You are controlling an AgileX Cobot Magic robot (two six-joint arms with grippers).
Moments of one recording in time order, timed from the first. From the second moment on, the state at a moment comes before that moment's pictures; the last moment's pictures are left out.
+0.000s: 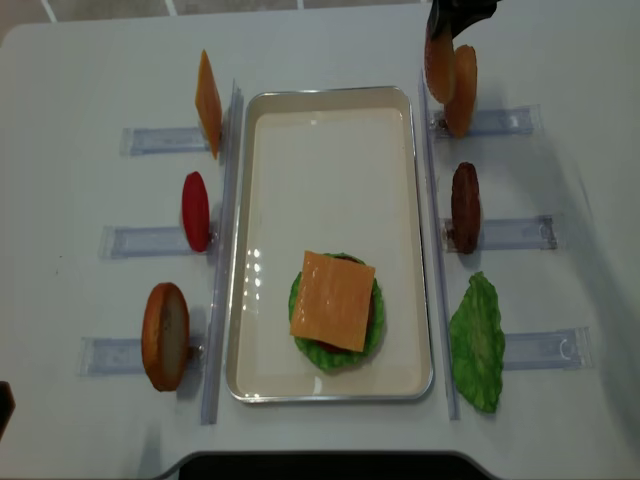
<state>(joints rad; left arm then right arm) -0.01 -0.02 -0.48 -0.04 1.11 0.04 0.37 1.97 -1.90 0.19 1.22 0.22</state>
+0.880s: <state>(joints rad) -0.01 -0.02 -0.48 -0.04 1.11 0.04 0.37 1.63 -1.43 0.81 1.03 -0.25</state>
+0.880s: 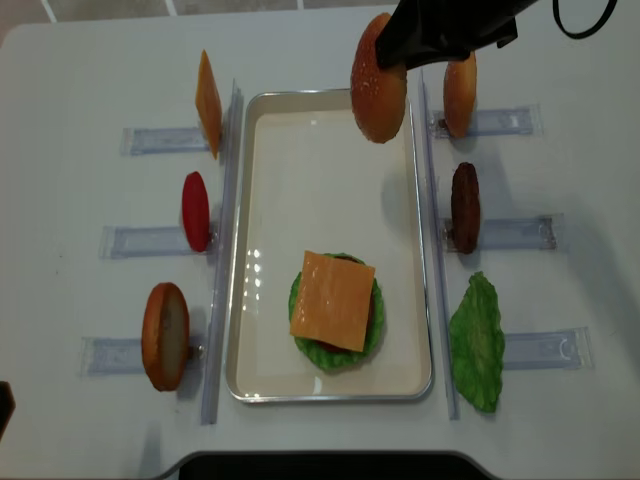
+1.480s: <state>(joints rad) -0.01 -0.02 -0.48 -0.04 1.11 0.04 0.40 1.57 -0.96 1.45 0.96 -0.83</state>
